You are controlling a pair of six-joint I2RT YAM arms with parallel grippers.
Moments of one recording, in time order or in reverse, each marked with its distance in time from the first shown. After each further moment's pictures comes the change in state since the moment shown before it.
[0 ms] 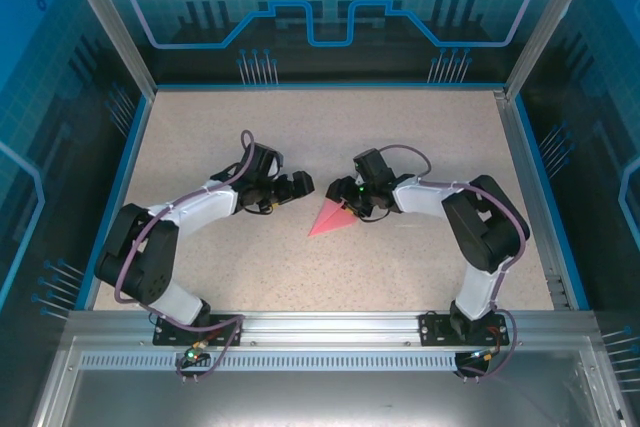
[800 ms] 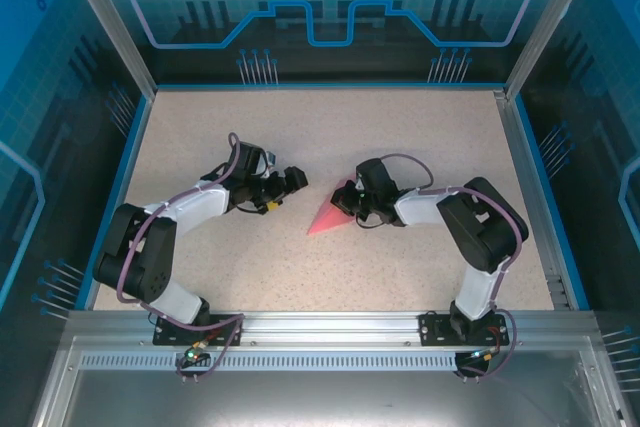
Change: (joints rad) left arm 0.091 -0.001 -0.048 0.082 0.216 -0.085; right arm 0.016 -0.024 -0.143 0.315 -0.007 0.084
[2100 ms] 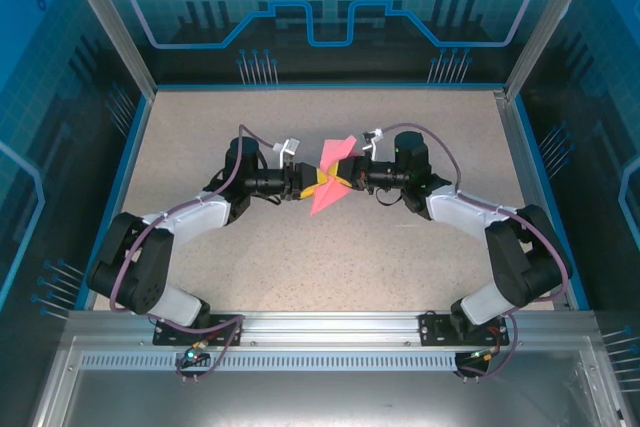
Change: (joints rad) left arm -0.065 -0.059 -0.079 0.591 0.493 -0.264; right arm -0.139 -0.256 0.001 0.160 -0.513 0.018
